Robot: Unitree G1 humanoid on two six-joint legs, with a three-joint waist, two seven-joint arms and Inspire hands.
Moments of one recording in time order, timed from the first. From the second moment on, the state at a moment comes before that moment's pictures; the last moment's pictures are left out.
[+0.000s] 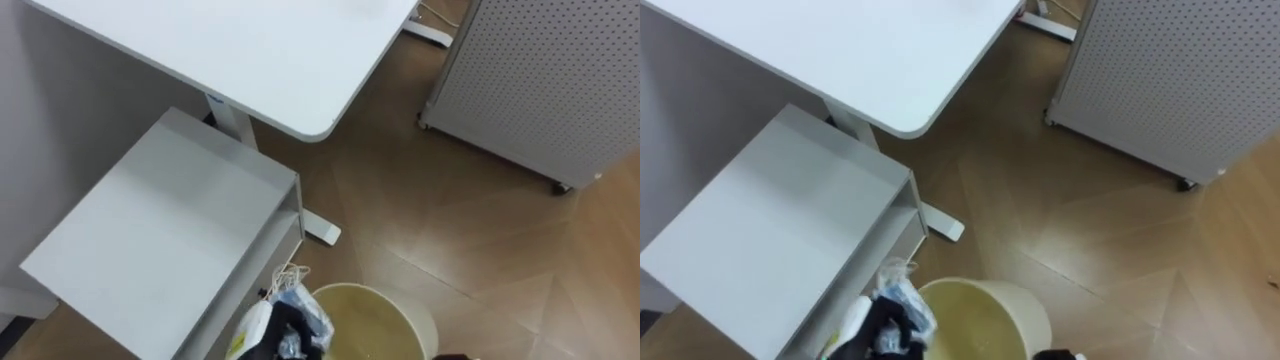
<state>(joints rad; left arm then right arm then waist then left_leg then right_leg) -0.18 0.11 -0.53 0.84 0.32 -0.24 0.35 -0.12 -0.22 0.41 1.02 0.30 -0.23 -0.09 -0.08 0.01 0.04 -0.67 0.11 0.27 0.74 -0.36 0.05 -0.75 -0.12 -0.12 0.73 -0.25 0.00</state>
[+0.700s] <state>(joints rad) -0.15 0.11 -0.67 0.87 0.32 -0.25 0.21 -0.14 -0.21 0.44 1.08 0.31 -0.24 -0.01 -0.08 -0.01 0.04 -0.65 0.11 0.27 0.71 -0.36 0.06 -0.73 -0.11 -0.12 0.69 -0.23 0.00</state>
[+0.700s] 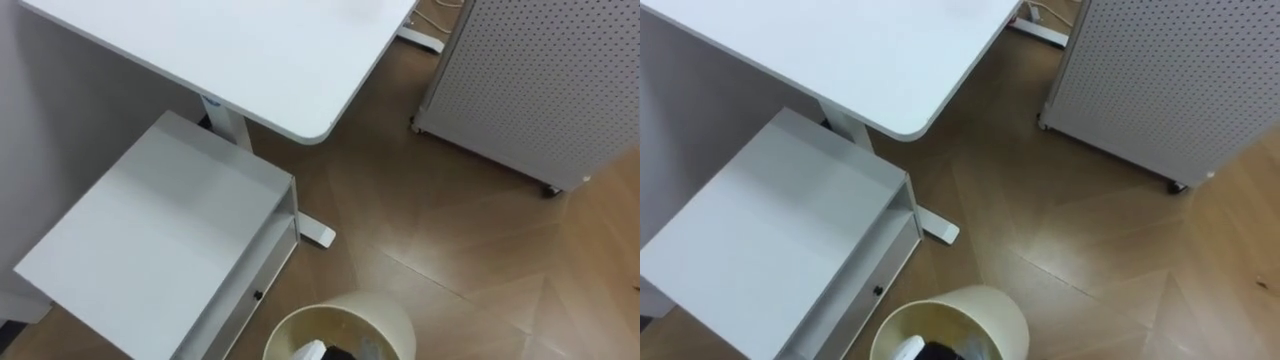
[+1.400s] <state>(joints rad) -0.15 0.14 -0.67 0.88 0.34 -0.25 0.16 -0.14 -0.21 0.43 1.09 0.32 -0.24 0.01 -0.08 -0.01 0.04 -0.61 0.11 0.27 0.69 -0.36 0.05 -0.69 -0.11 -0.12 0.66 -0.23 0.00</state>
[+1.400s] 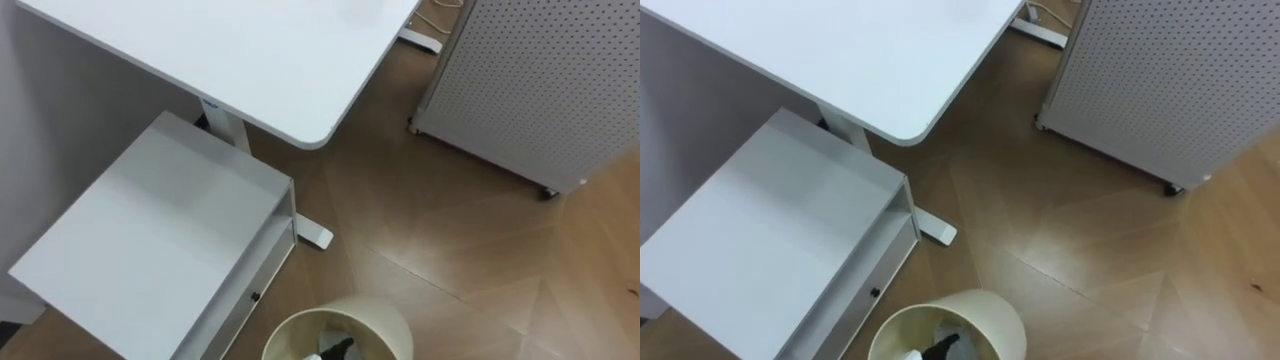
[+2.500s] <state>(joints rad) 0.00 0.26 -0.23 0.40 0.35 -0.33 0.35 -0.02 -0.23 0.17 1.12 0.42 -0.22 0.03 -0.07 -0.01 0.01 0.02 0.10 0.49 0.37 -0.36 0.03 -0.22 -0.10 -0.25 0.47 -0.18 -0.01</state>
